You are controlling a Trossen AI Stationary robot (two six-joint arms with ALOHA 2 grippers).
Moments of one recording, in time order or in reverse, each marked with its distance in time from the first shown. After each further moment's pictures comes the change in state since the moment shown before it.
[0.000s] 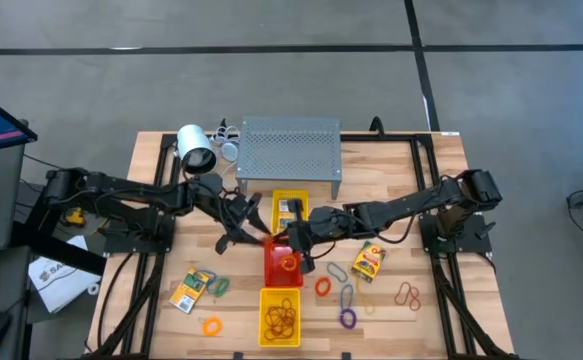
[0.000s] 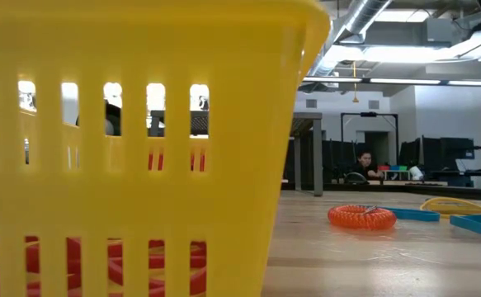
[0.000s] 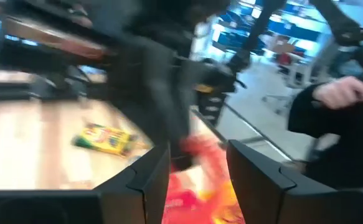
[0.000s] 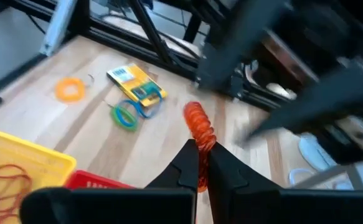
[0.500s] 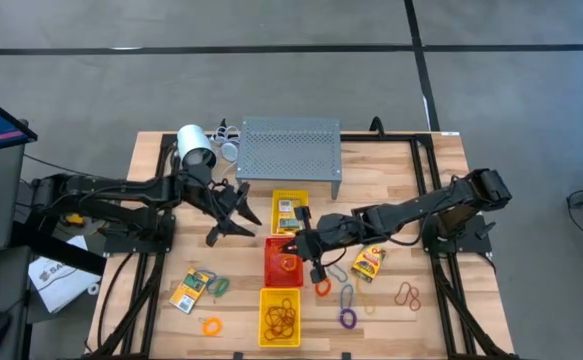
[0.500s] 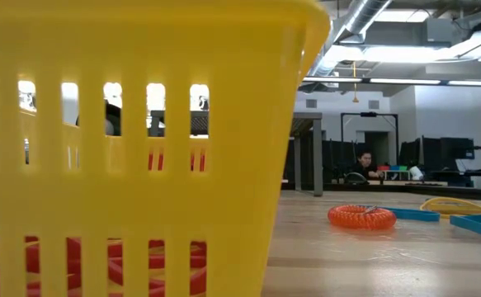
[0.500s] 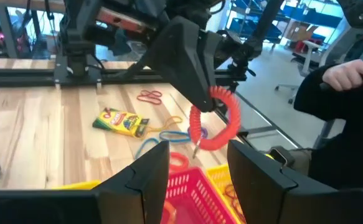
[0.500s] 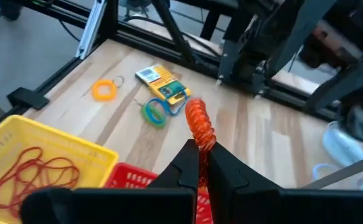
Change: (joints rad) left arm 0.066 -0.169 0.000 -0.252 0.012 0.062; right arm 0.054 -0.058 0.001 -0.104 -0.005 0.067
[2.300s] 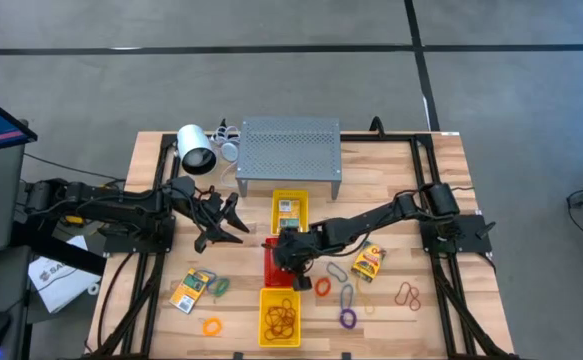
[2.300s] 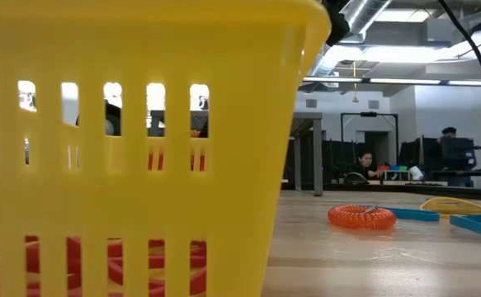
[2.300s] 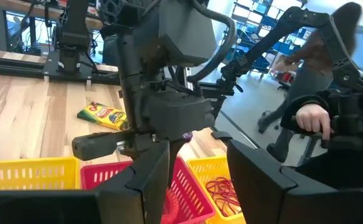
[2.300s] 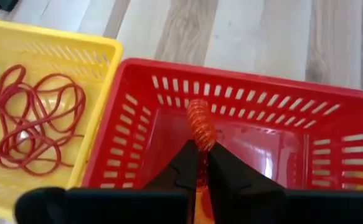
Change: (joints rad) left arm -0.015 -0.107 -0.298 0.334 0.001 -0.169; right arm -0.054 0.391 0.178 -0.232 -0.205 0.243
